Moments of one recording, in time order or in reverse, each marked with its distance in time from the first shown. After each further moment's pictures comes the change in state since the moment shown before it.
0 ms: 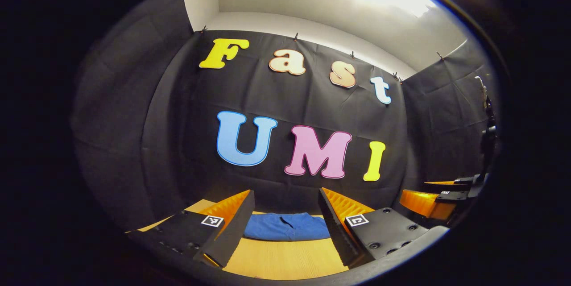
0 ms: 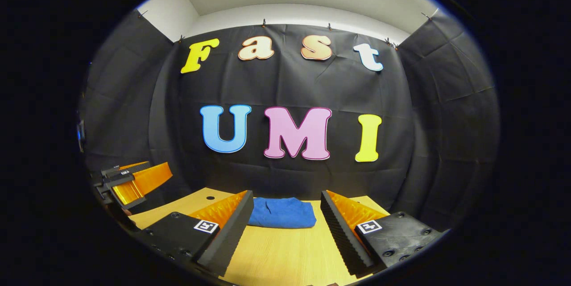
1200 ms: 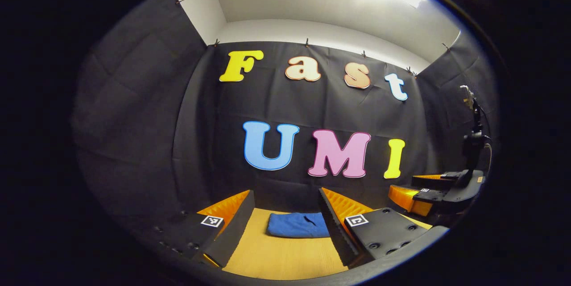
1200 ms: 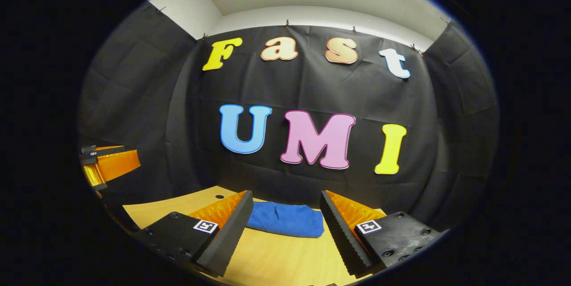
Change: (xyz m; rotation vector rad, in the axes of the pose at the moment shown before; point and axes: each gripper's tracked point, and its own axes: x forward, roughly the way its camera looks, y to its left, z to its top) left arm -0.064 0.020 0.017 0.049 -0.007 0.203; right arm 0.035 0.033 0.009 -0.092 -0.042 0.201
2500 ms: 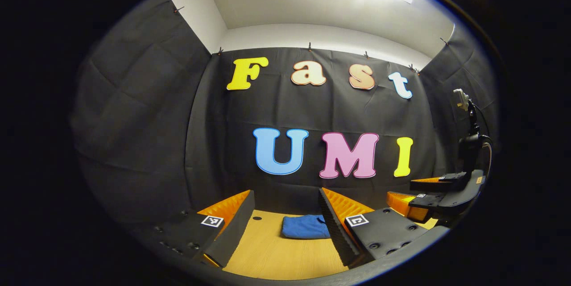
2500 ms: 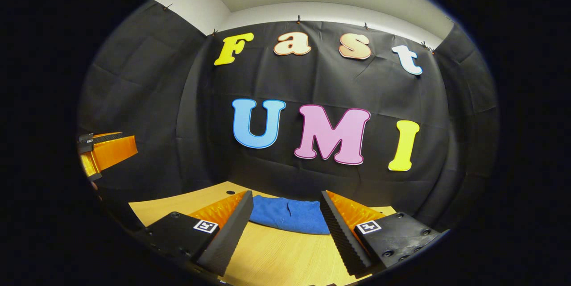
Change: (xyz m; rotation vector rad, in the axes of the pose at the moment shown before) left arm -0.015 0.017 0.008 0.047 -0.025 0.040; right arm 0.004 0.022 -0.018 0.022 0.035 0.028
